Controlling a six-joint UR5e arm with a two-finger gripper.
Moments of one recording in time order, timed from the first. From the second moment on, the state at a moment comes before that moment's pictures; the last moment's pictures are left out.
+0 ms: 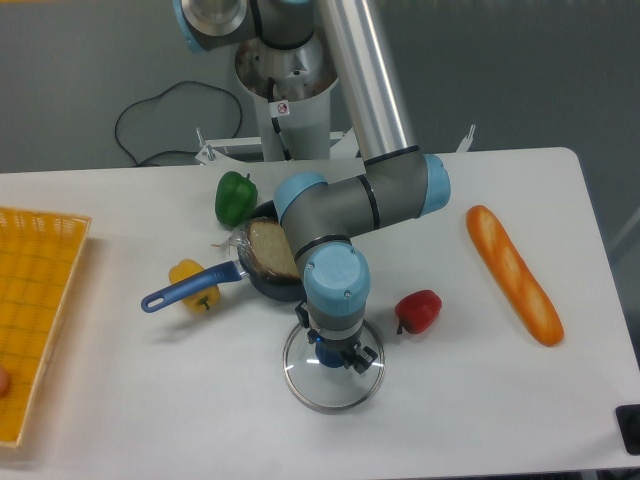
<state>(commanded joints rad) 2.39 -2.16 -1.48 -1.07 1.57 1.06</state>
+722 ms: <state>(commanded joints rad) 2.38 -2.07 -1.48 -1.16 1.56 1.24</state>
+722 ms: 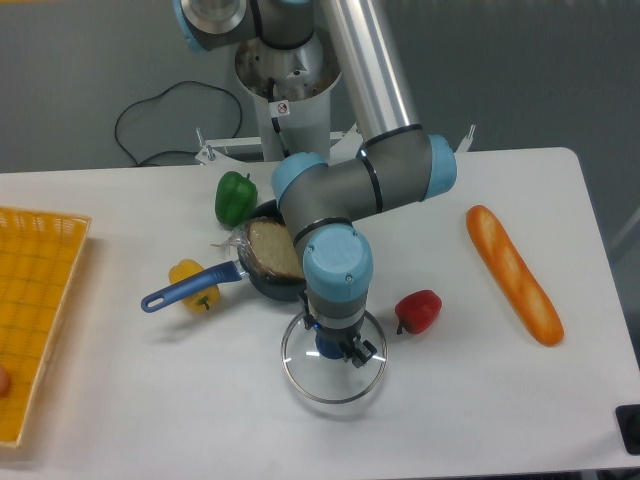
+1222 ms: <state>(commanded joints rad) 2.34 -1.99 -1.51 -1.19 1.50 1.24</state>
